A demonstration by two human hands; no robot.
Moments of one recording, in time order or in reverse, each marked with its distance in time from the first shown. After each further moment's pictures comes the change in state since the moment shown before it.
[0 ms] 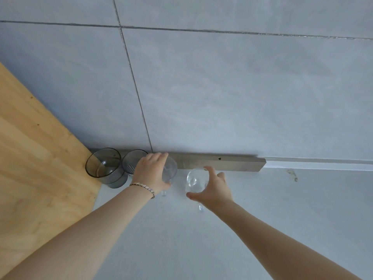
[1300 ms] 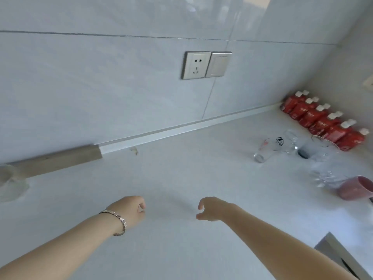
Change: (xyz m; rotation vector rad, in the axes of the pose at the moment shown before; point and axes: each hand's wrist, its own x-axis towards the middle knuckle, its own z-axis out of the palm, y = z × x) left_hand -0.110 0.360 0.050 -0.137 -0.562 0.255; right_hand -0.188 0.349 -0.212 -0.332 -0.288 0.365
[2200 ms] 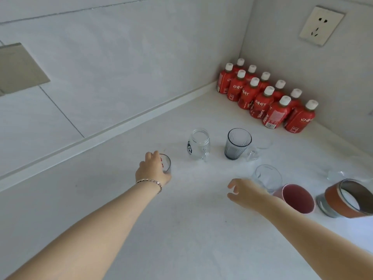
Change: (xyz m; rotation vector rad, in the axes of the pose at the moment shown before) left_hand 0.230 0.495 0.053 0.055 0.326 -0.050; right_hand 0.047 0.491 -0.124 0.252 0.254 0.180
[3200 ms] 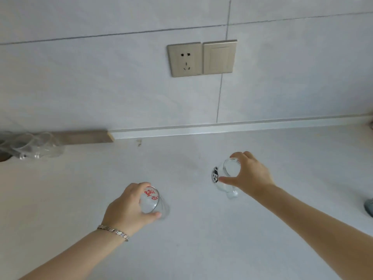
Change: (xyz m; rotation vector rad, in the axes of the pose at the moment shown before) left_hand -0.206 -0.286 -0.076 -0.267 0.180 -0.397; right_hand -0.039 -0.298 0.026 0.019 0.149 -0.615
